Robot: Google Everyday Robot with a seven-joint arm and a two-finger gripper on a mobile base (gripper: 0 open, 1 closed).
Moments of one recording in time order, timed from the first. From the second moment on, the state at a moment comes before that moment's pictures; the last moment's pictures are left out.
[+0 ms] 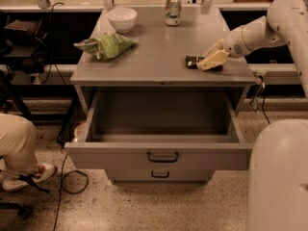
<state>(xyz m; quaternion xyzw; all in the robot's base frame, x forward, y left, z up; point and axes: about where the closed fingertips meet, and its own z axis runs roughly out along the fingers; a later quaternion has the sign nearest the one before) 0.773 -0.205 0.828 -0.50 0.76 0.15 0.39</state>
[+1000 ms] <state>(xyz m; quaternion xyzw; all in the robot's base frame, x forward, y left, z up) 0.773 -0.205 0.829 -0.50 0.76 0.15 0.39</state>
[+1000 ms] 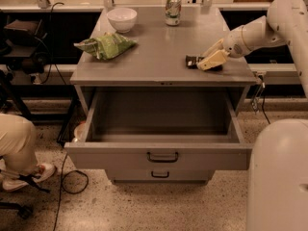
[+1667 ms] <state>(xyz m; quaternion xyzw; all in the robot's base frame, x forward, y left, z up) 0.766 -0.175 0.838 -0.47 0.75 0.21 0.41</state>
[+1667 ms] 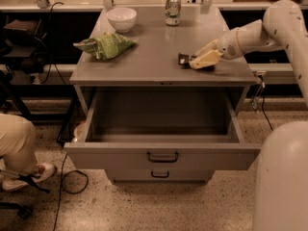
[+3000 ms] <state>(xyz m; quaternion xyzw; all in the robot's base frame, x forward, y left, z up) 0.698 -0.144 0.879 -0.42 0.74 0.27 0.44</state>
